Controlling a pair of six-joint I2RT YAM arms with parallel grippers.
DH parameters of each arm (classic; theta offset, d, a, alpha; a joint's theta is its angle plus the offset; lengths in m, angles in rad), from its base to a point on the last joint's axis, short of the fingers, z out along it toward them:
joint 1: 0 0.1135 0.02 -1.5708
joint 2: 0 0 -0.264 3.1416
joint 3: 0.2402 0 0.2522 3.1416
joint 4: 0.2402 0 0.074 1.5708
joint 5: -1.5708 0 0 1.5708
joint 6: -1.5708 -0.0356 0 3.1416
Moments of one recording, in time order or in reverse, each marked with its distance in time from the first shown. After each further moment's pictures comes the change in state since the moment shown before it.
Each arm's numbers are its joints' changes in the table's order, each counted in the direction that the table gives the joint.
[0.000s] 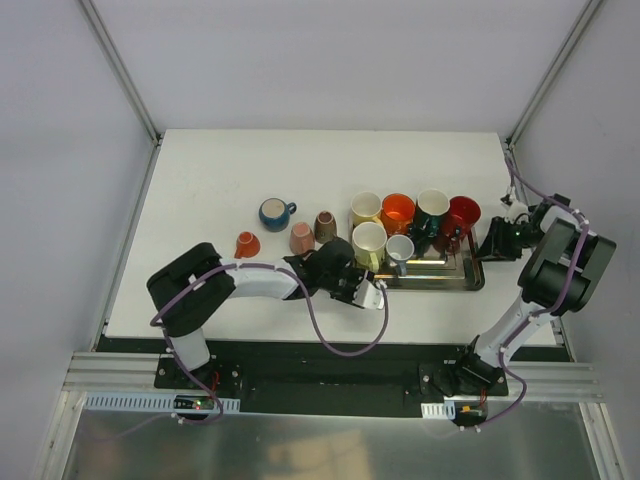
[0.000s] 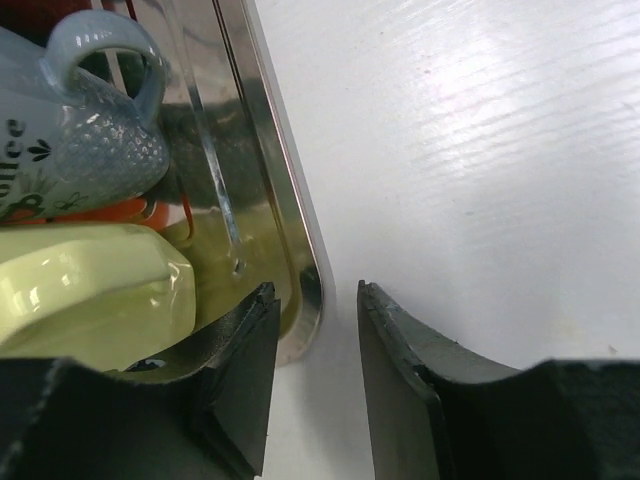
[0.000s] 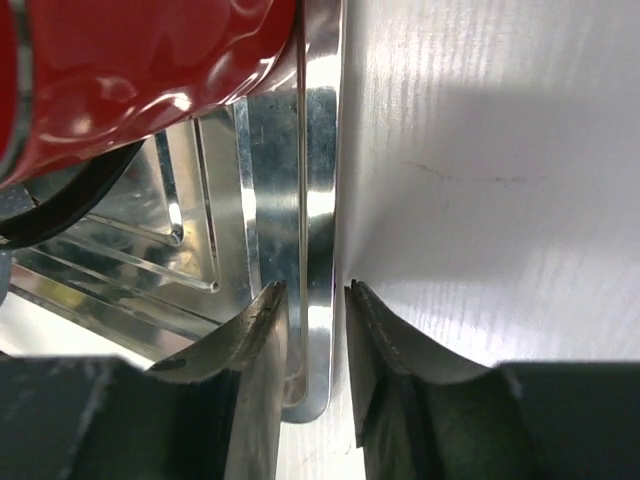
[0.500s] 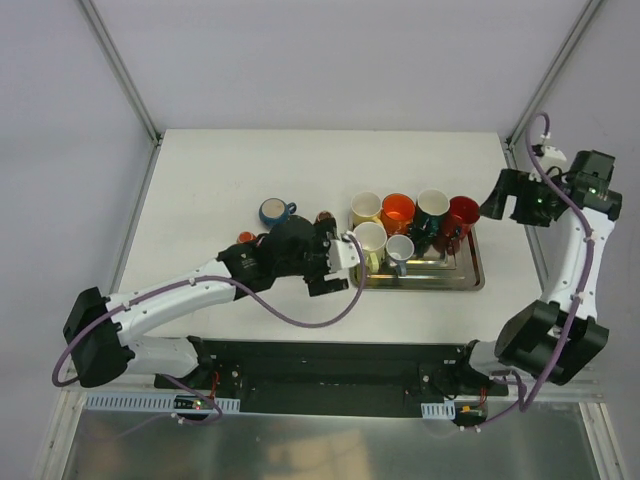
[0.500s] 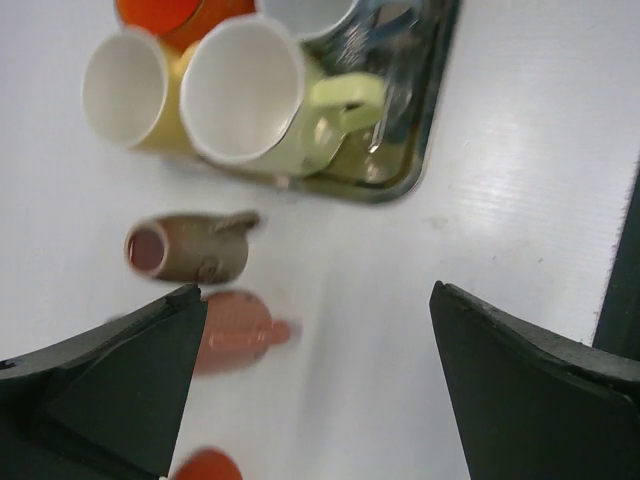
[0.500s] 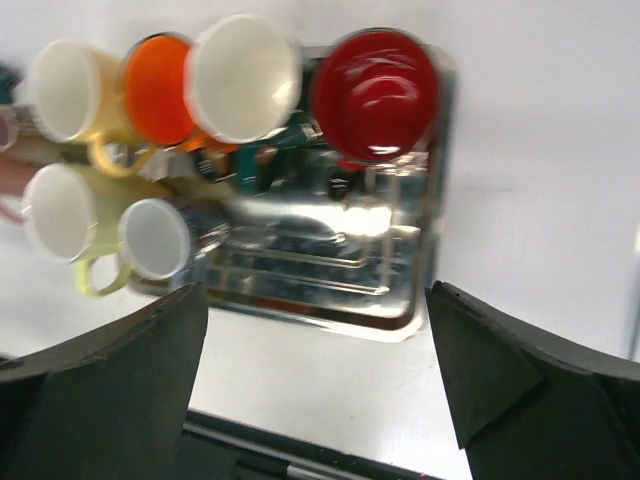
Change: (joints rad) left arm 0.014 -0.537 0.023 0.369 0.220 0.328; right arm 0.029 -0.480 0.196 0.191 0.000 -0.209
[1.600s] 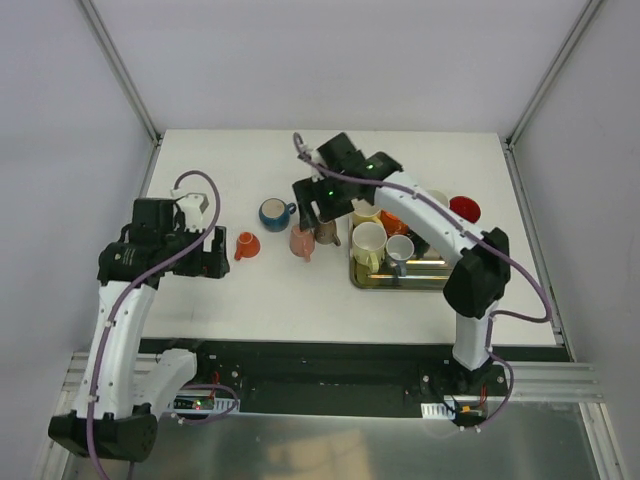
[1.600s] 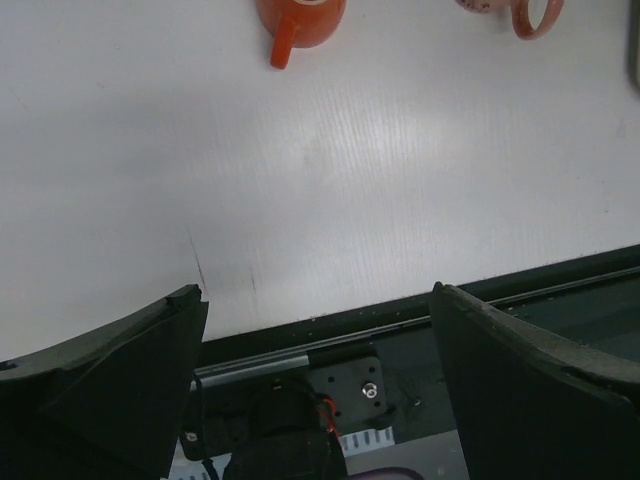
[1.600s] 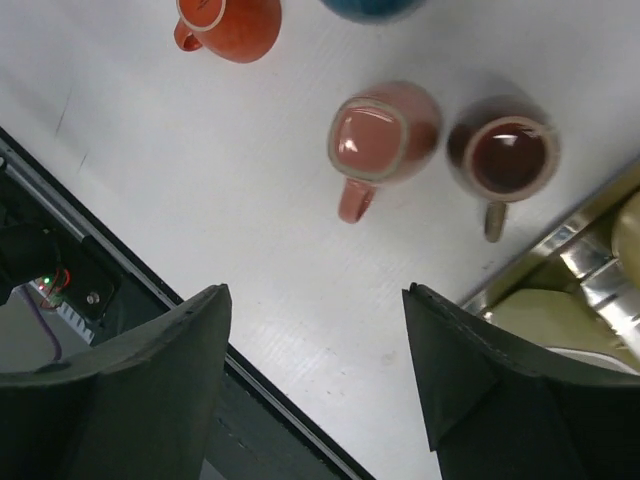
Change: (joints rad) left arm 0.893 -0.331 0.170 0.922 -0.040 0.537; right arm 1.172 0.494 0.474 -0.055 -0.262 -0.436
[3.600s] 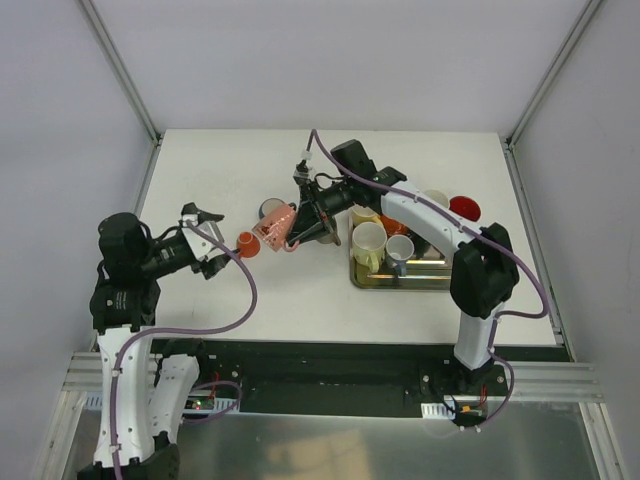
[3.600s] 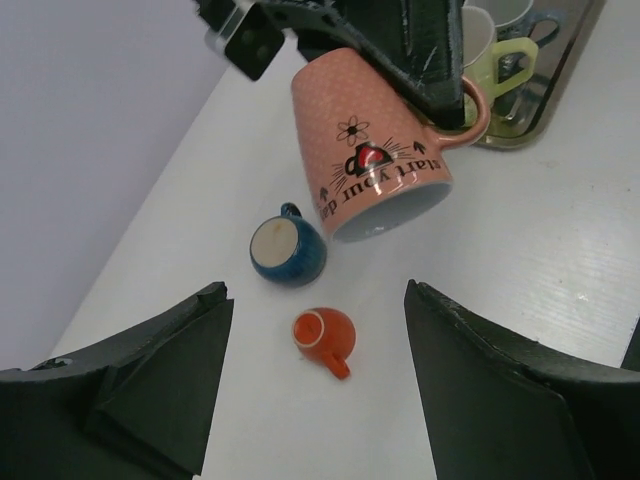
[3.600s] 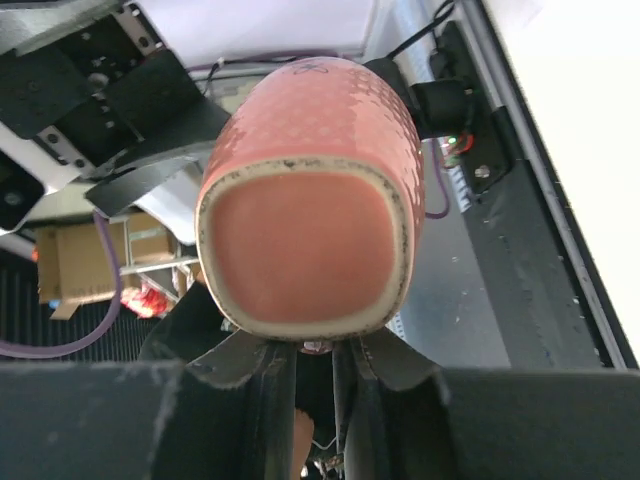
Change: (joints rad) left arm 0.241 -0.283 -0.147 -0.440 -0.813 -0.703; right arm -0.013 -0.014 -0.253 -0.410 0.894 -0.566
